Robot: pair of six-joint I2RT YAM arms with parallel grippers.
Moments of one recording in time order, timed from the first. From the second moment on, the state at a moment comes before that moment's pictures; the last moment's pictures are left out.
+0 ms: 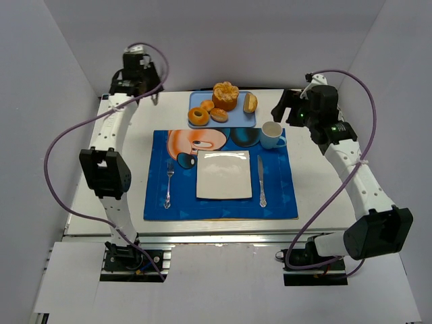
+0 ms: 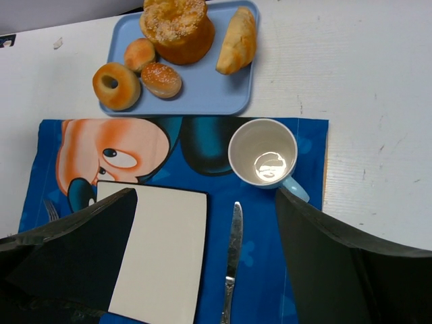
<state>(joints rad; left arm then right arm) -0.05 2.02 2.06 -0.60 -0.07 -0.33 0.23 1.35 1.34 -0.41 -0.07 0.29</state>
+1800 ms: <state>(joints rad) -0.19 2.04 1.81 -0.66 0.25 -0.47 0.23 1.28 1.29 -0.40 -0.10 0.31</state>
